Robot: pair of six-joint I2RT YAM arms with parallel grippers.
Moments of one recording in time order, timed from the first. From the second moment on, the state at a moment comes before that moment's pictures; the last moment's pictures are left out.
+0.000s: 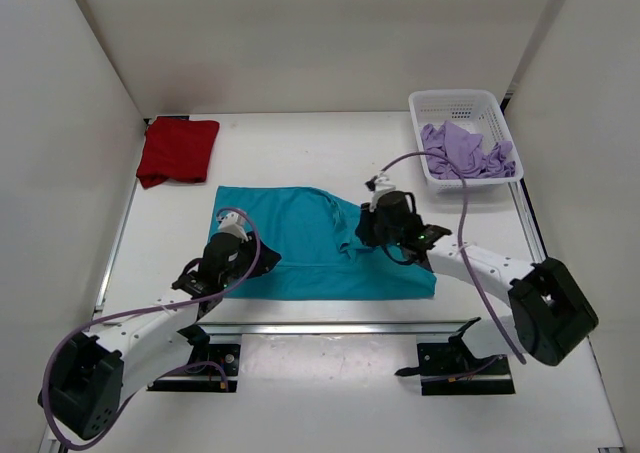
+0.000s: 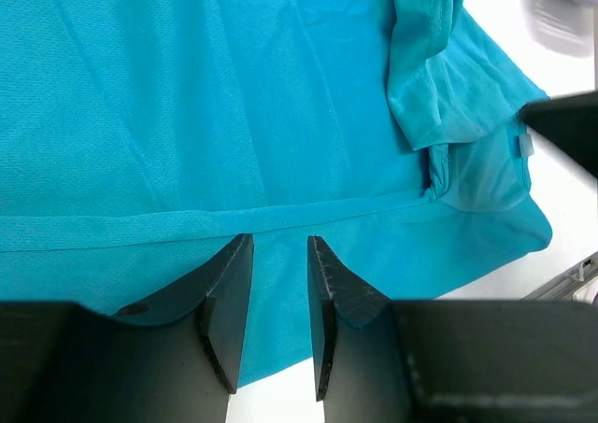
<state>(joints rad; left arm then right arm) -0.52 0.92 0.27 0.13 0.04 -0.73 0.68 1.37 0.72 0.00 0.00 0.33</state>
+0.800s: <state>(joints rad) -0.31 1.05 0.30 0.18 0.20 -0.71 0.53 1.65 0.71 0.22 -0.33 0.45</state>
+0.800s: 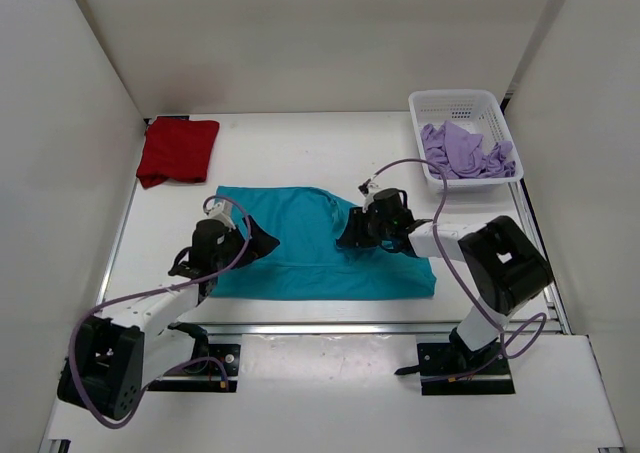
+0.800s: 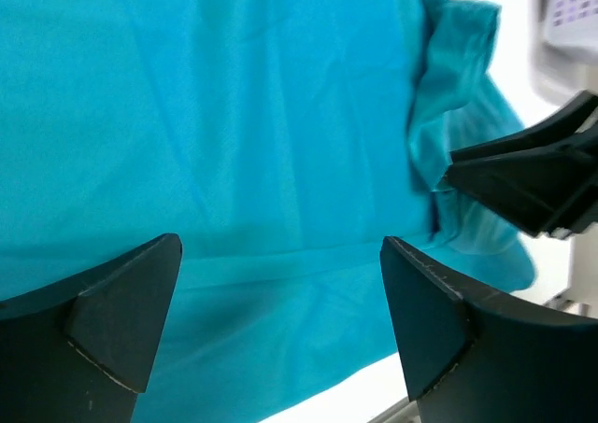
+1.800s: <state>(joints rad) -0.11 1.25 0.59 0.12 0.09 -0.68 0.47 1.73 0.74 0.37 -0.46 0.61</state>
